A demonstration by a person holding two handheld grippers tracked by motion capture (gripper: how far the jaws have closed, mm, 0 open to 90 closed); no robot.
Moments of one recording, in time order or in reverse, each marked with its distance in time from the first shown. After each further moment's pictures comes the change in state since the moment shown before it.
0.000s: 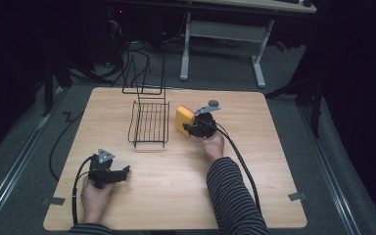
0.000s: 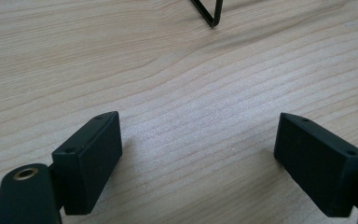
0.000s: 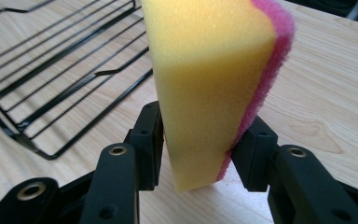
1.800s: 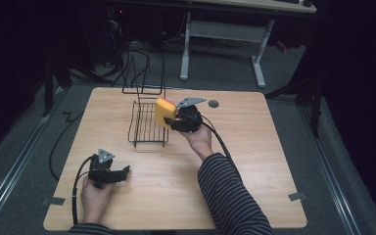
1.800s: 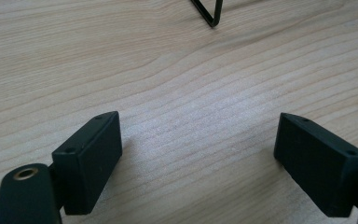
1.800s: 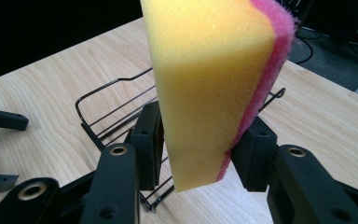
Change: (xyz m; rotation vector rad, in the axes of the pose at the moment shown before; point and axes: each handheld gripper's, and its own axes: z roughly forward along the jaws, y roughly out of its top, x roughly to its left) left arm 0.000 0.000 0.000 0.001 -0.001 0.001; right arm 0.061 0.056 -0.021 -0.091 0.099 -0.128
